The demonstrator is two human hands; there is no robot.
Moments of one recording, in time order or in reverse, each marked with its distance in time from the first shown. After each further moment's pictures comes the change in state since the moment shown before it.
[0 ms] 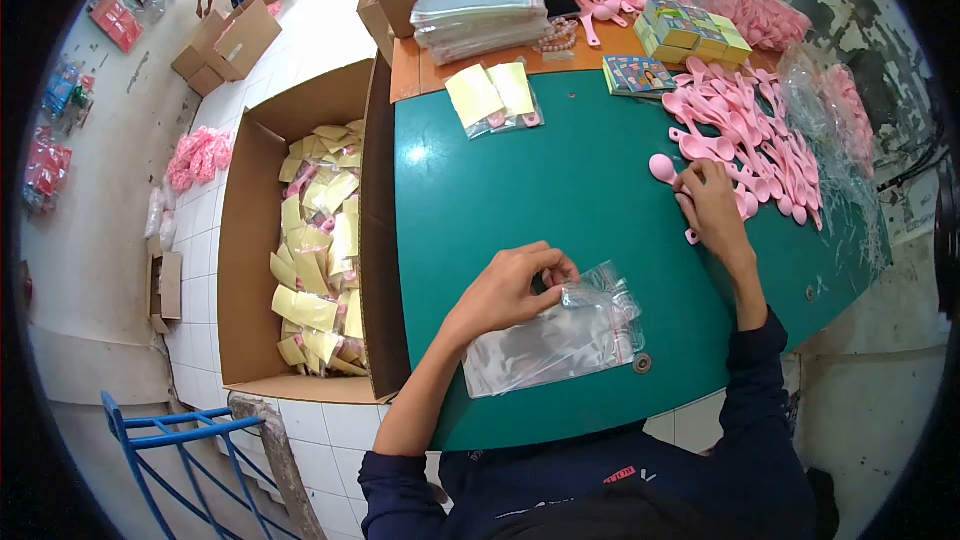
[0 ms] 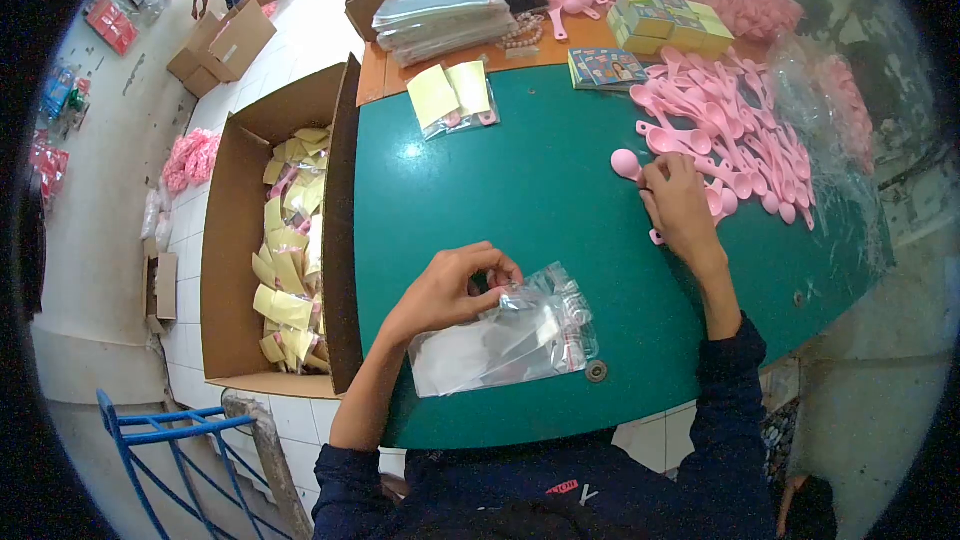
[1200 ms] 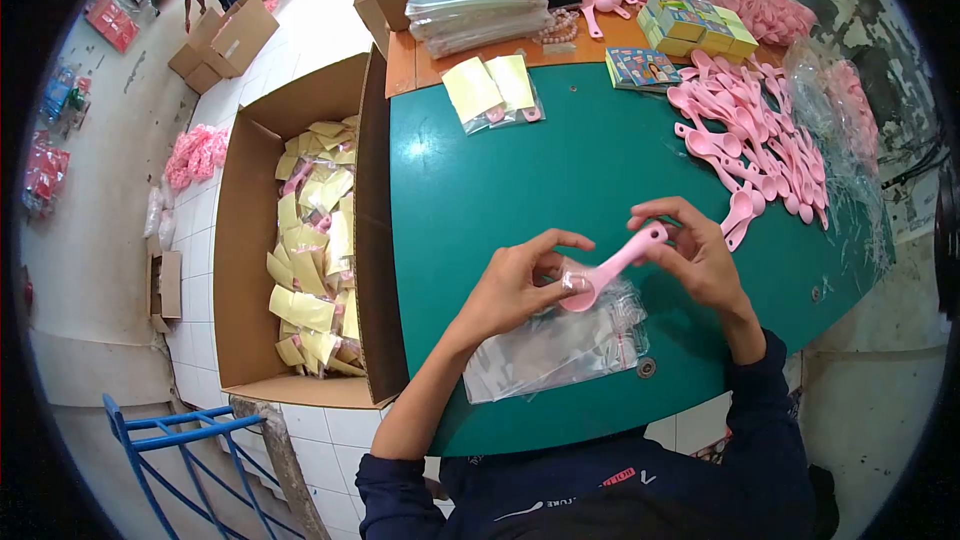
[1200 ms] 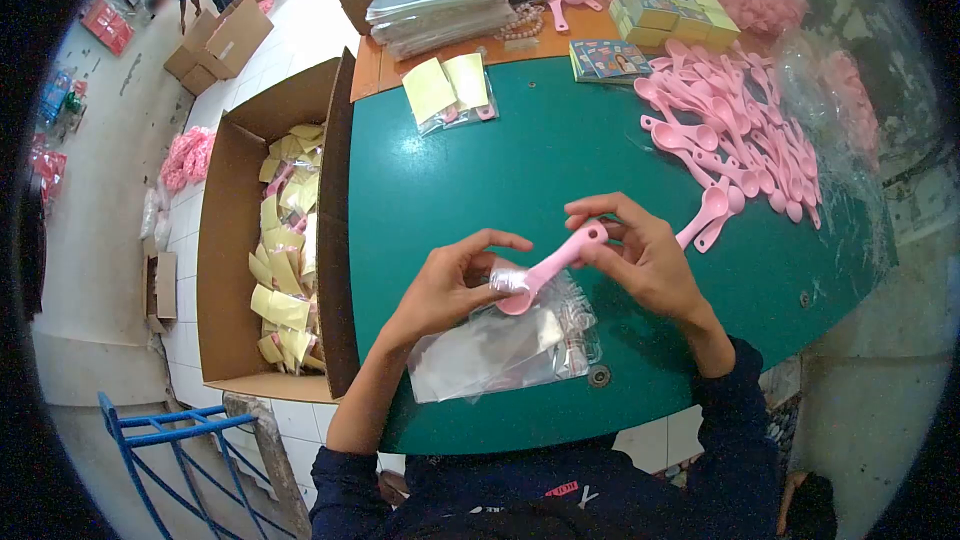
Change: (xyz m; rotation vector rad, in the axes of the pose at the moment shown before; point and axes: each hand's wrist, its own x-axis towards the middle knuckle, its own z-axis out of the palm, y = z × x) left_hand 0.003 0.009 0.002 -0.366 -0.044 -0.196; right_hand -0.010 -0.093 -0.028 1.374 -0.190 0.278
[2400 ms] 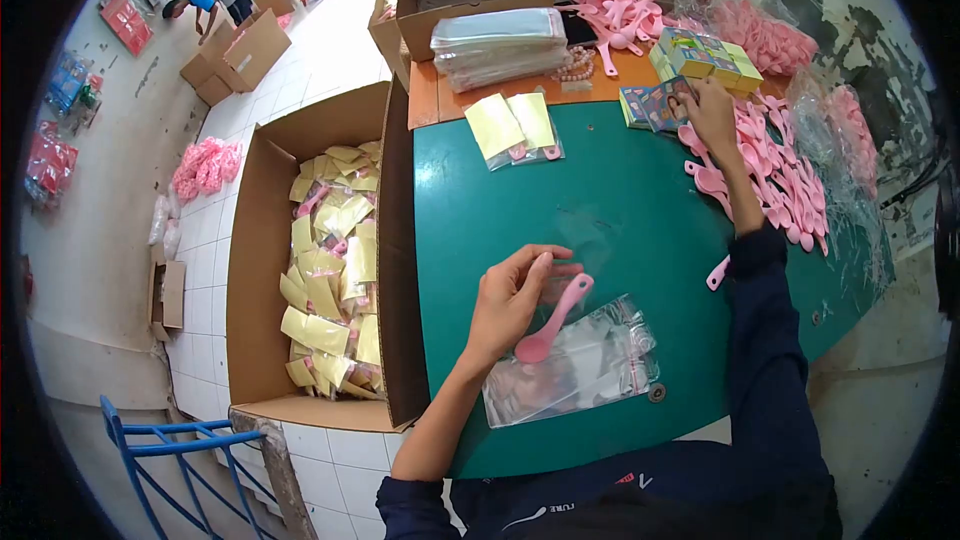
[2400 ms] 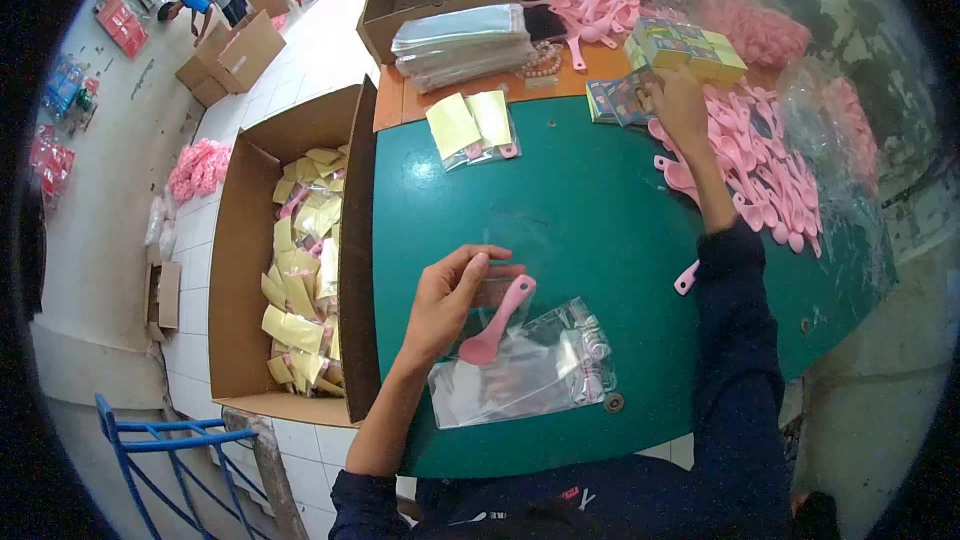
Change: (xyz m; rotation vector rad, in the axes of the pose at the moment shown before) left_hand -0.002 0.001 -0.014 -0.346 0.364 0.065; right_hand 0.188 0.026 -0.145 -1.392 0.633 -0.478
